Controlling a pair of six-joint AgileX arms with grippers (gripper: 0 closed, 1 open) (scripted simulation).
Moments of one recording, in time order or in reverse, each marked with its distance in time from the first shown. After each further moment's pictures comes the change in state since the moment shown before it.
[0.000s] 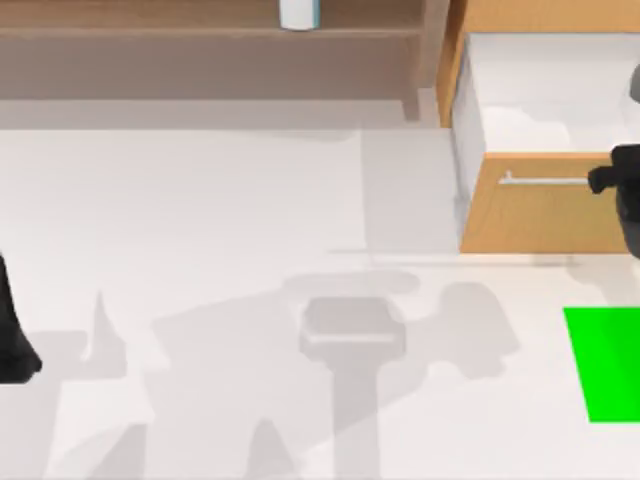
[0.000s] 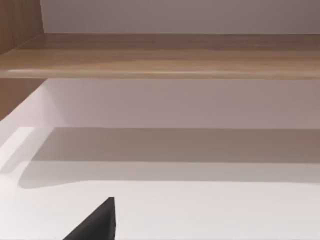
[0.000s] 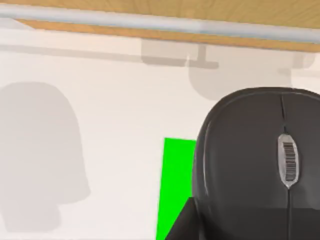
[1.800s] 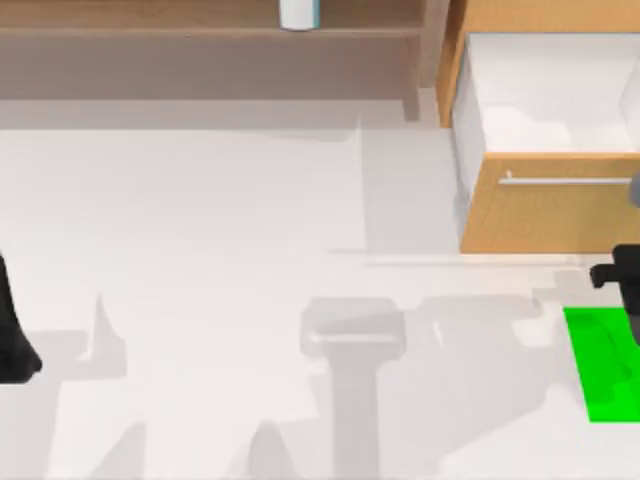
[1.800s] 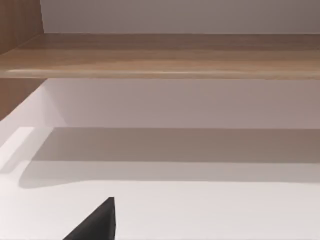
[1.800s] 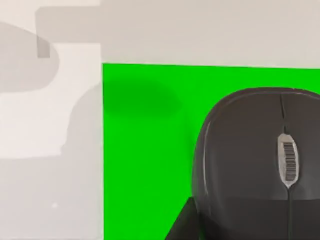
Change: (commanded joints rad) left arm 0.000 0.000 0.000 0.000 0.000 0.000; right arm -0.047 0.016 -0.292 0.200 0.013 0.008
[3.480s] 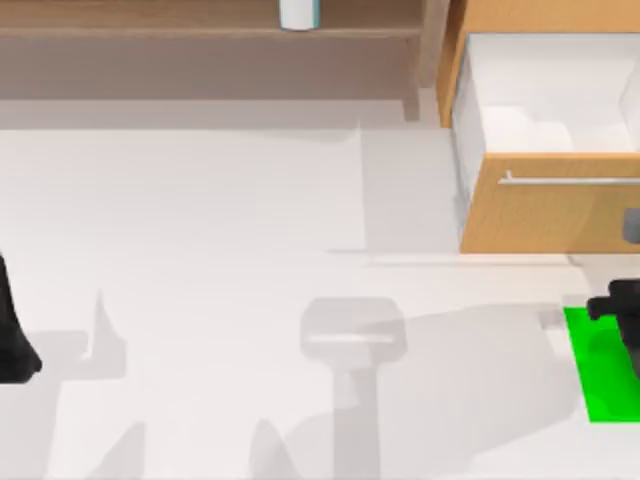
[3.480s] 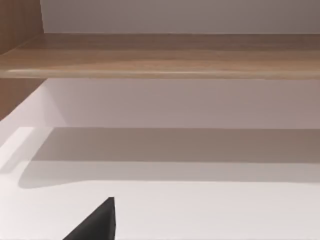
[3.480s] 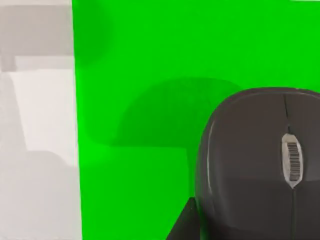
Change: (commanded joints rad) left arm 0.000 0.000 0.000 0.000 0.000 0.000; right arm -0.002 0.058 -0.063 0.015 0.000 -0.001
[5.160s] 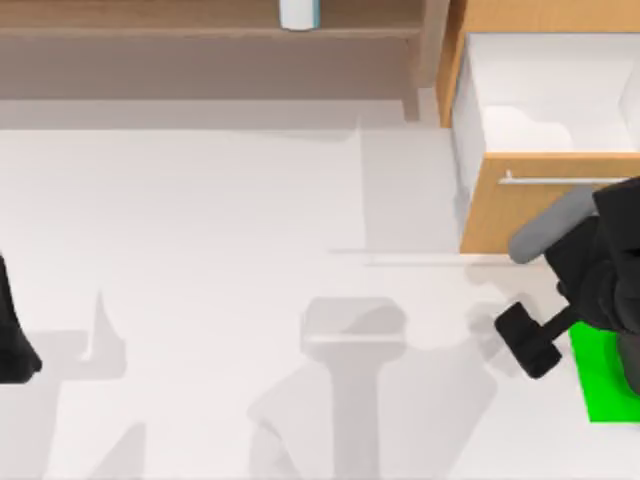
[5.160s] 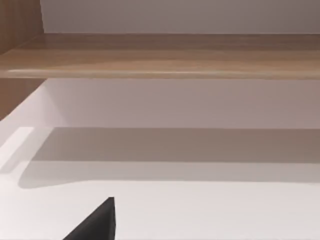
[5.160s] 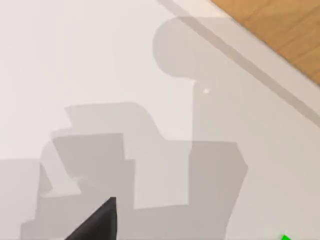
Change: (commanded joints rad) left arm 0.000 0.000 0.000 0.000 0.000 0.000; right arm 0.260 -0.100 -0.265 0.691 0.040 -0.408
